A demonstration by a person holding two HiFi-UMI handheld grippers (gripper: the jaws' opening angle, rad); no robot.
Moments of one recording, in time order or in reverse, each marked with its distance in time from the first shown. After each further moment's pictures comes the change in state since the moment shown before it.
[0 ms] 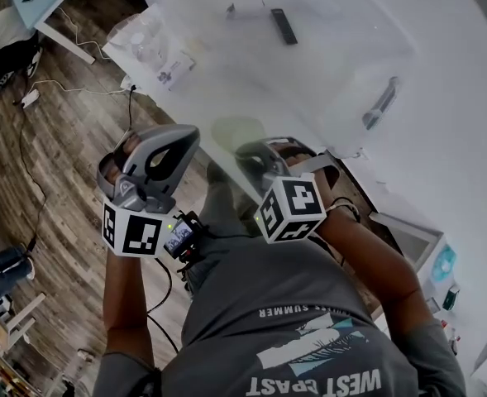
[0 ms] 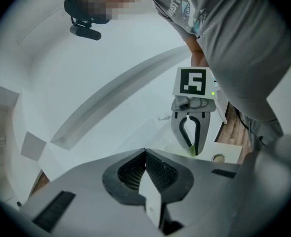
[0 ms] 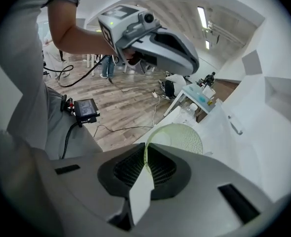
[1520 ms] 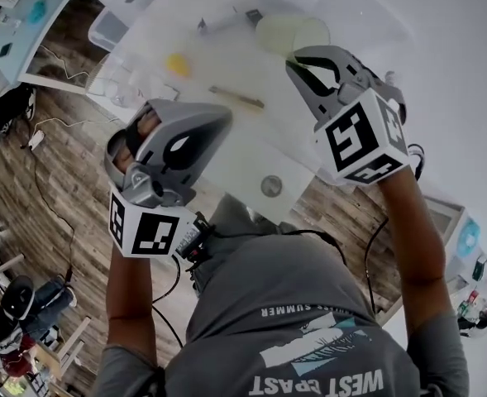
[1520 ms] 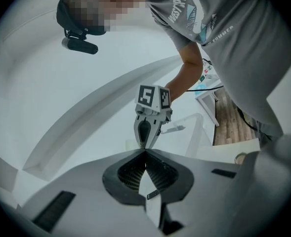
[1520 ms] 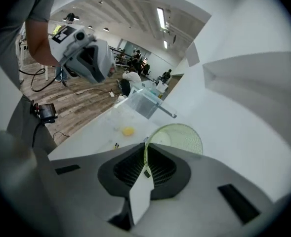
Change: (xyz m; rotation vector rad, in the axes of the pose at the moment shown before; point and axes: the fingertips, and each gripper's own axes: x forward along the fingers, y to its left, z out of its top) left arm 0.115 0.060 0.053 0.137 -0.203 -0.165; right arm -0.098 -0.238 -0.083 0.245 0.016 -0.417
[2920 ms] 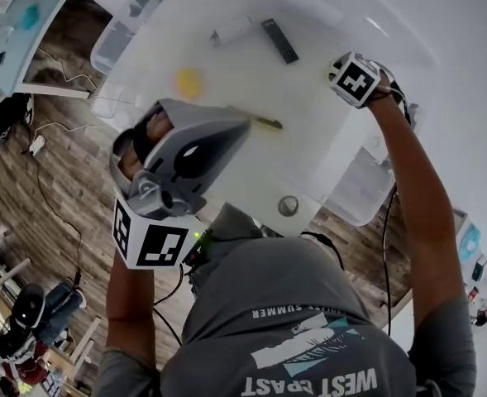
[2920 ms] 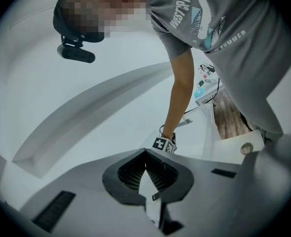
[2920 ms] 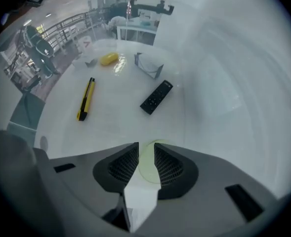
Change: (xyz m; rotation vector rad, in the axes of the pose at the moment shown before) left arm 0.025 0.051 -0.046 -0.026 -0.060 -0.050; right arm 0.164 -0.008 -0.256 0.273 0.654 0.308
